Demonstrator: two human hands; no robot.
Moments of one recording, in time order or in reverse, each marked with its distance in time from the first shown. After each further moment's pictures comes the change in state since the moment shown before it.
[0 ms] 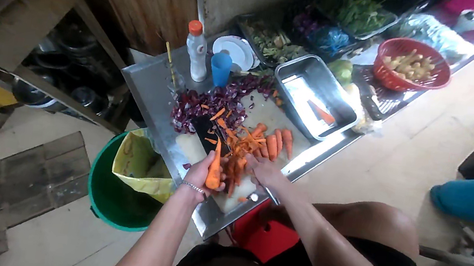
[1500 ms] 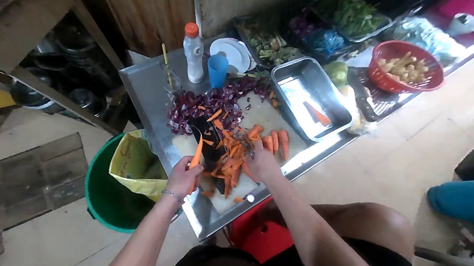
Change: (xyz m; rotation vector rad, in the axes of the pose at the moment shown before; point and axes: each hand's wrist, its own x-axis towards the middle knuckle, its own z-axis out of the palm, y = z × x) left_hand 0.011 -0.014 -0.053 0.549 0.193 0.328; right_hand 0.031 -0.003 -0.008 -0.540 0.315 -0.209
